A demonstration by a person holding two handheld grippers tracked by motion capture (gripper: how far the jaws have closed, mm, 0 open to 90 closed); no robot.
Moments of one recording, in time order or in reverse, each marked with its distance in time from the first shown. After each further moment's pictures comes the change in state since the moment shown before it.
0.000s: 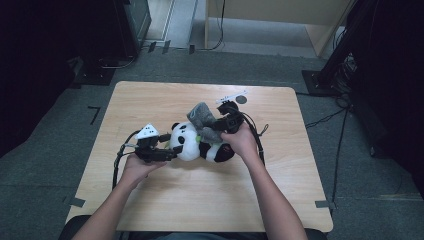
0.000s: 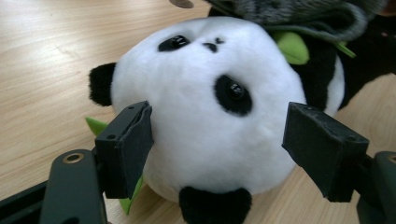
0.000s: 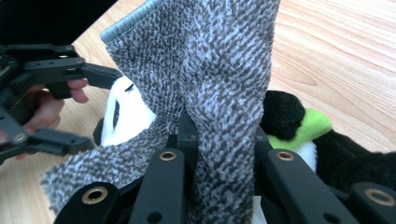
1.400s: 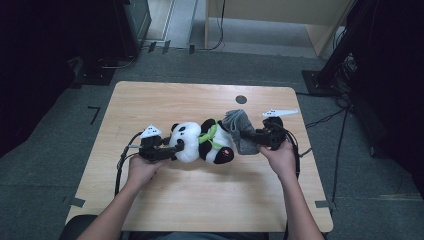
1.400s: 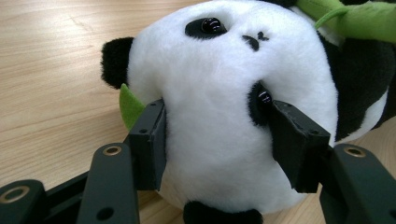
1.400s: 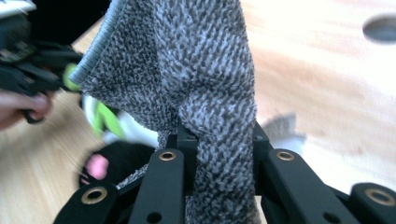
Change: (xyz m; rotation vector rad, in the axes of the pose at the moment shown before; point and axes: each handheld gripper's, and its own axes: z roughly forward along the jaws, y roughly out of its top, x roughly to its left) left arm 0.000 -0.004 0.014 0.026 0.074 -0.132; right arm -0.035 -0.078 -0.093 -0.179 -0.060 0.048
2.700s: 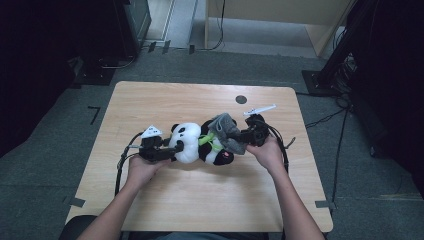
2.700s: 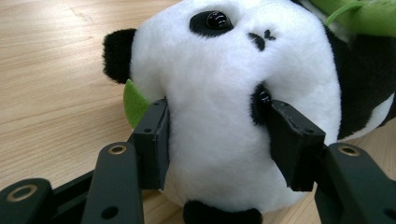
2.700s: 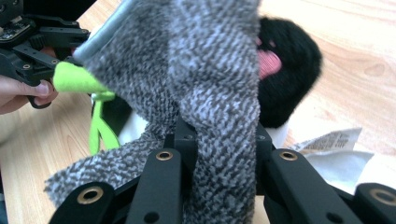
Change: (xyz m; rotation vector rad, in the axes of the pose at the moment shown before) left arm 0.001 -0.002 0.002 0.028 0.009 0.006; right arm -0.002 0.005 0.050 0.146 0.091 0.003
